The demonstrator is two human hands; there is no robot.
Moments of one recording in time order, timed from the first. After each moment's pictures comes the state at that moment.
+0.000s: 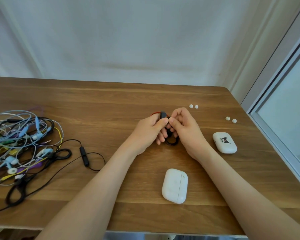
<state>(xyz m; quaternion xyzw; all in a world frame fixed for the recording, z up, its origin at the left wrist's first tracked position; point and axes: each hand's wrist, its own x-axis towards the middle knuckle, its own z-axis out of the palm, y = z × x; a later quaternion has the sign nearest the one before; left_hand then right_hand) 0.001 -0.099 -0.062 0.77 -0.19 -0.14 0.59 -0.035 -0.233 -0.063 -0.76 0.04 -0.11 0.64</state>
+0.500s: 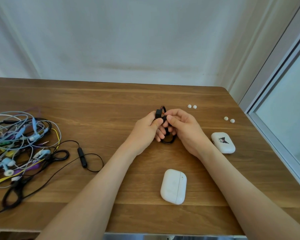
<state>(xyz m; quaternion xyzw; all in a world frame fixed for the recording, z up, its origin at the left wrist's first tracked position) 0.001 -0.102 -0.063 0.76 -0.17 -0.12 0.62 -0.030 -0.241 -0.060 -0.68 0.00 -0.04 0.73</state>
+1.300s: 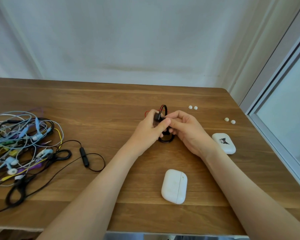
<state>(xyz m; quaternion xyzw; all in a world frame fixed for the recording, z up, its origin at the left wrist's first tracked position) -0.002 -0.099 -0.060 0.78 -0.21 -0.09 0.58 -0.029 -0.247 -0.061 -0.66 -0.01 -0.01 0.75</state>
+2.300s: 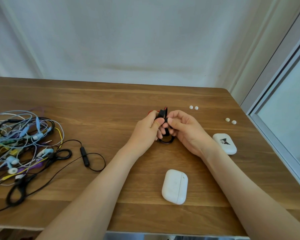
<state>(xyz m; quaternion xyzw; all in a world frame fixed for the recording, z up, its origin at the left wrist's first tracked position) -0.002 -0.098 -0.064 0.79 -0.20 -0.05 0.58 -0.028 -0.244 -0.061 -0.63 -0.03 0.01 0.77</state>
